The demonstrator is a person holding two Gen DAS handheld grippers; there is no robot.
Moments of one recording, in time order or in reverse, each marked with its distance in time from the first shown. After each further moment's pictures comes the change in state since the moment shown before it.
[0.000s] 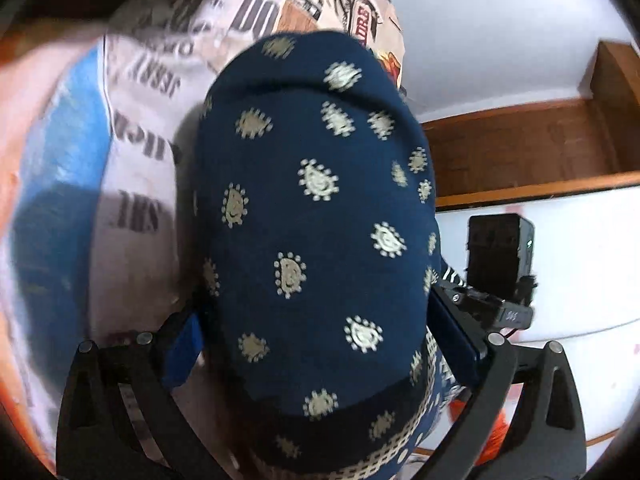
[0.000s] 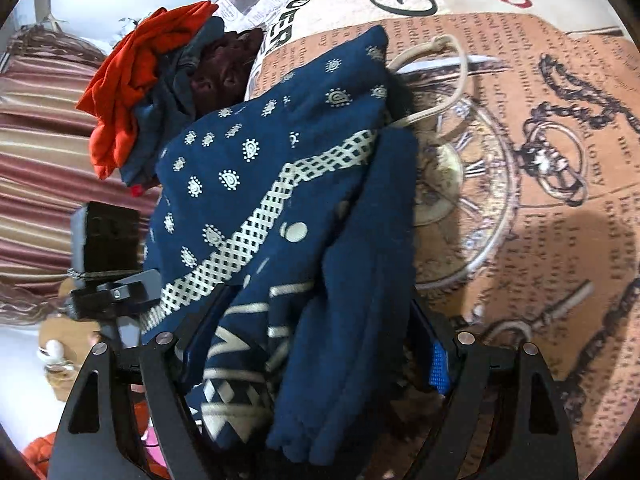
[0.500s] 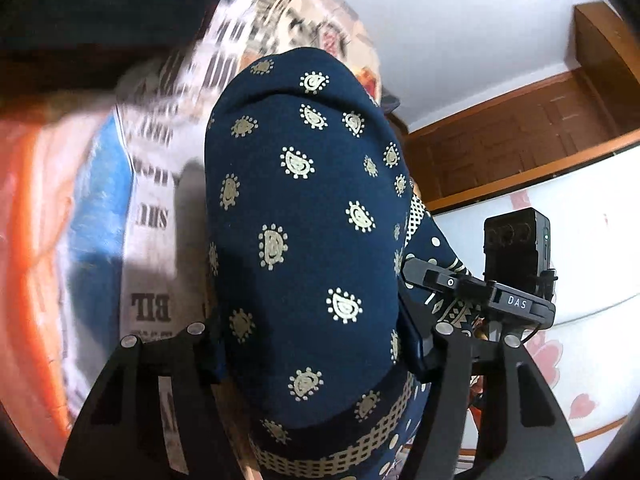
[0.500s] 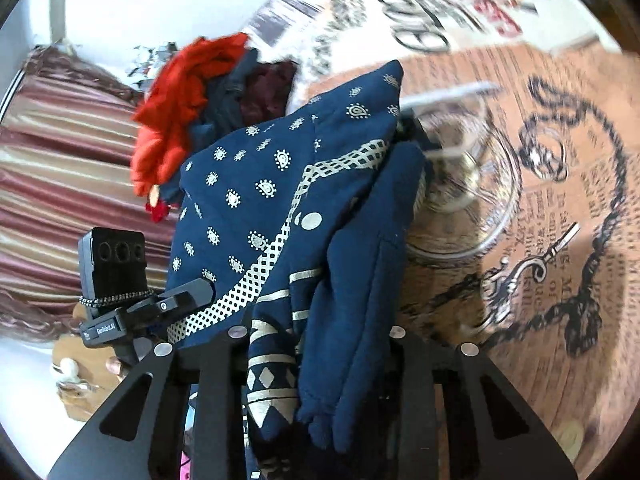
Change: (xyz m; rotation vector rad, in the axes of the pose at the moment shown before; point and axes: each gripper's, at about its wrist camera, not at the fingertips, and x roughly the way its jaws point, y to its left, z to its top) left arm -0.062 -0.071 -0.040 0.168 -0.110 0.093; right arm -0.033 0.053 -0.022 0.009 -0.134 0.032
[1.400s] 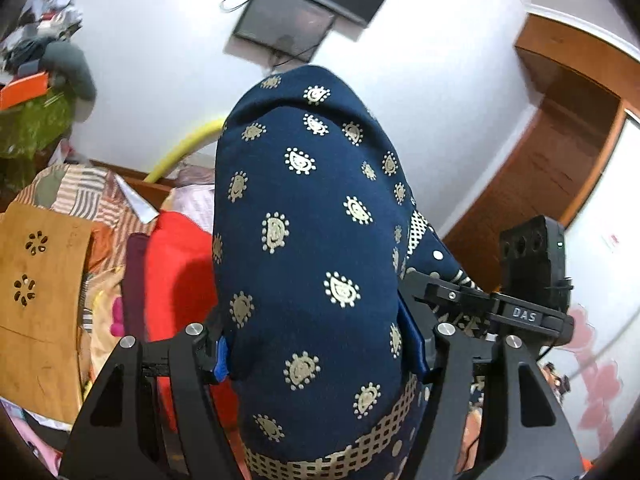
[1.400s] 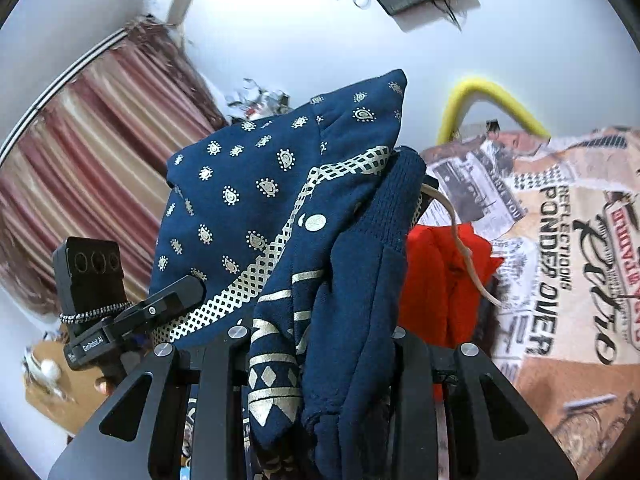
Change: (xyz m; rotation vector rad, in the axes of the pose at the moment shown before) left arm -0.247 -0.001 0.196 0.262 -0.469 0.177; right arm 0.032 0.257 0.171 -0.345 -0.278 0.095
